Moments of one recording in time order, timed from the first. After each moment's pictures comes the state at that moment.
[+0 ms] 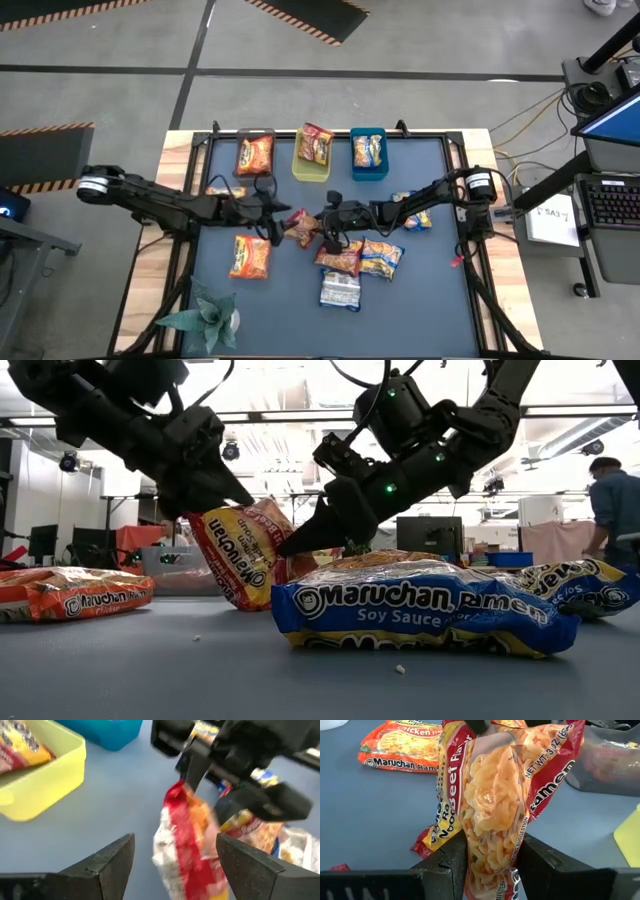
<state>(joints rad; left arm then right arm) -0.06 1.23 0.48 0.21 -0.27 -0.46 0.02 1.94 0.93 0.57 0.08 -0.13</state>
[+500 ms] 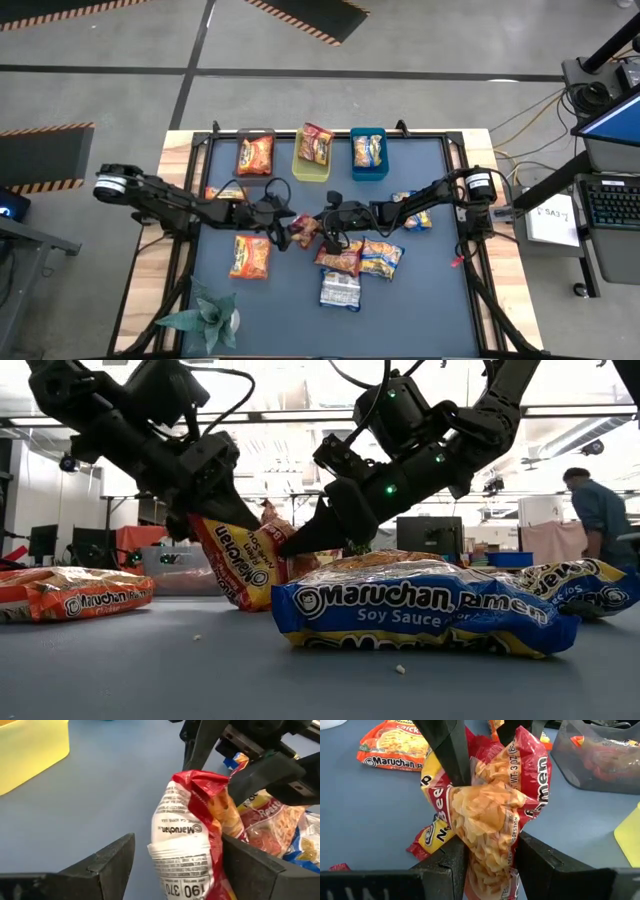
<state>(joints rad) -0.08 1.41 0.51 0.27 -0.24 -0.49 0.02 1.94 0.93 0.58 0.08 -0.12</state>
